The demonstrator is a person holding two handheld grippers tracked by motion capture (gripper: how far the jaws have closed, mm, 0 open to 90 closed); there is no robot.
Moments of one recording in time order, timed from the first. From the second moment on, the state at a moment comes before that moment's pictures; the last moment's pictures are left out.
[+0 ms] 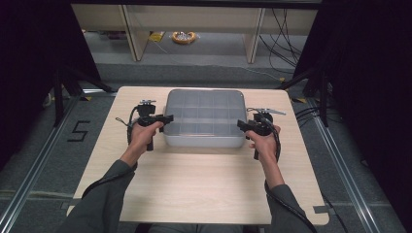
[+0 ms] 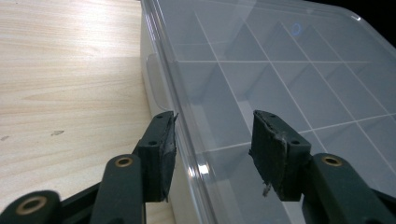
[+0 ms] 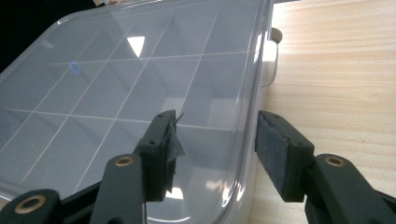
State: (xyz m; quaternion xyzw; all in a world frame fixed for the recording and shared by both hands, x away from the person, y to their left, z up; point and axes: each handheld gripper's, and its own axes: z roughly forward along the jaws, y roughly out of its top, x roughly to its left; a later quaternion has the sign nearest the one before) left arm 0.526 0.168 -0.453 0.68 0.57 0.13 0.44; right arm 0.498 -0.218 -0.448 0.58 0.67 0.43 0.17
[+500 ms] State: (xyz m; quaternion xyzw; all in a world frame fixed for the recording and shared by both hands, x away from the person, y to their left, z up) left arm 0.495 0.185 -0.439 0.67 0.56 0.11 0.48; right arm 0.480 -0.224 -0.436 0.58 0.66 0.44 0.17
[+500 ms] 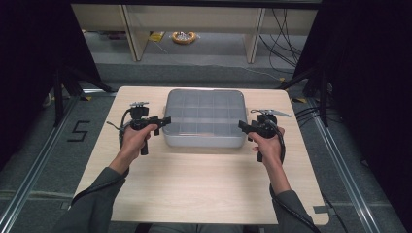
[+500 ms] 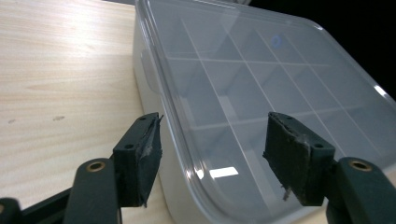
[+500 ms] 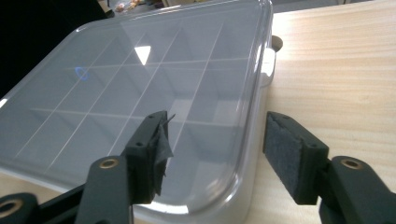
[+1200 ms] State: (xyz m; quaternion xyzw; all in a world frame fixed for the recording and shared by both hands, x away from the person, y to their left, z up) left arm 0.443 0.184 -0.439 0.70 0.50 0.10 0.50; right arm 0.438 -0.218 -0.436 0.54 0.68 0.47 0.15
